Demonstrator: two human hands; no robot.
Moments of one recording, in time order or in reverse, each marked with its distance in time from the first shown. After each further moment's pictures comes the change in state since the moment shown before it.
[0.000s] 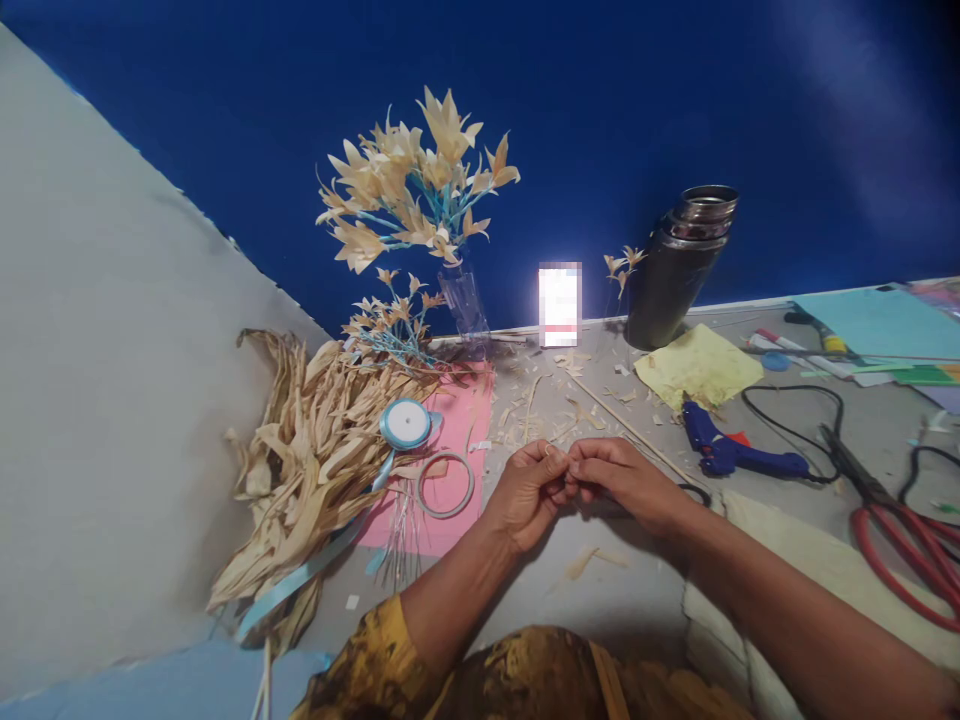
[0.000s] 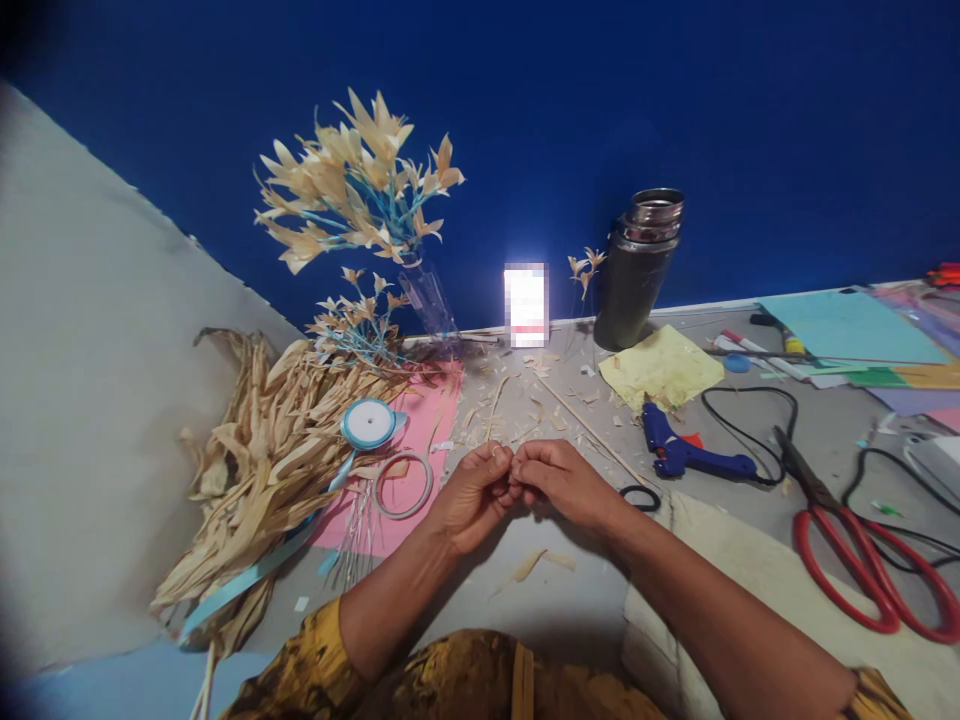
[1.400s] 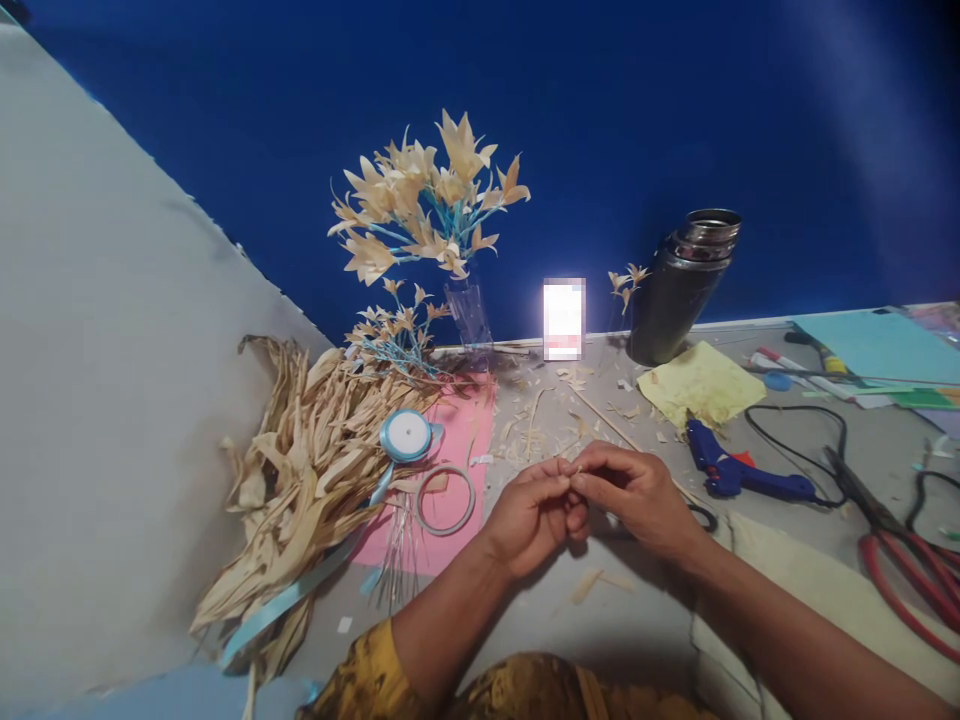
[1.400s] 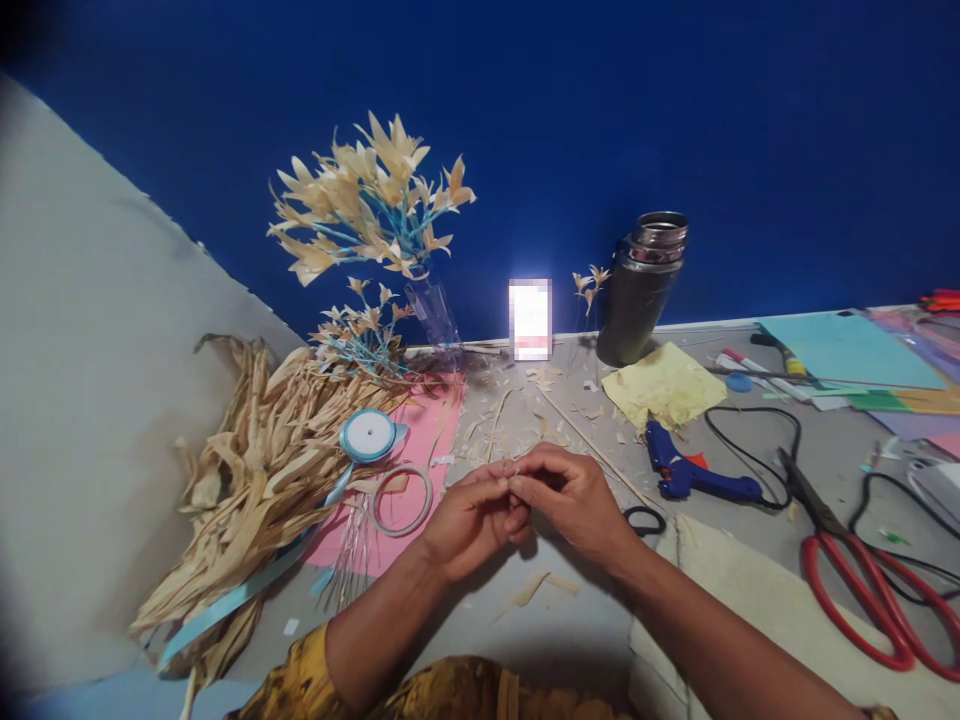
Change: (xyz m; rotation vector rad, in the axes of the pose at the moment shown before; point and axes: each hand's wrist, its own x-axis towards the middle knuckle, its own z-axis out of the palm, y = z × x) left_hand -0.009 0.012 0.004 -0.100 -0.162 -0.111; right_hand -0.006 -0.004 0.005 -0.165 0.289 -0.366
